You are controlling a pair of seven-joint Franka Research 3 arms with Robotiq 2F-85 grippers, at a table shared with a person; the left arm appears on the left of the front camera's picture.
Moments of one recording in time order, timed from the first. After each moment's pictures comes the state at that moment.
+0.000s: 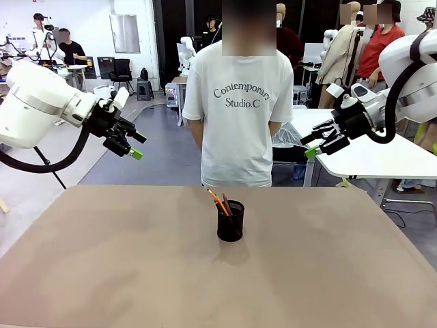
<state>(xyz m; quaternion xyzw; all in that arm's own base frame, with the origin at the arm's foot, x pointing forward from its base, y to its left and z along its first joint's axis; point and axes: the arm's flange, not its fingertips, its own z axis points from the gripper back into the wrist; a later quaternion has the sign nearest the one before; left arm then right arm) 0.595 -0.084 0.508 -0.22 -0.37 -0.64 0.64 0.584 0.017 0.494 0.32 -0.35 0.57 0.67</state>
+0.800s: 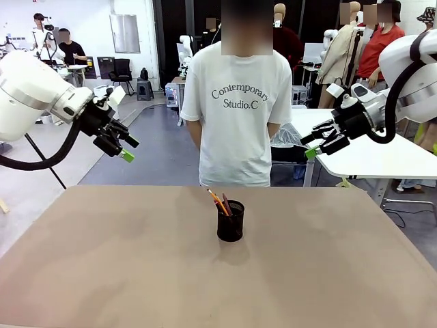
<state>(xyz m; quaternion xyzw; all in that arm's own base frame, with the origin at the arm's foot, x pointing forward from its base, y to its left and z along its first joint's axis) 0.569 -0.077 0.519 -0.23 -0.31 -0.63 0.67 0.584 0.017 0.494 0.32 -0.35 0.57 0.67</state>
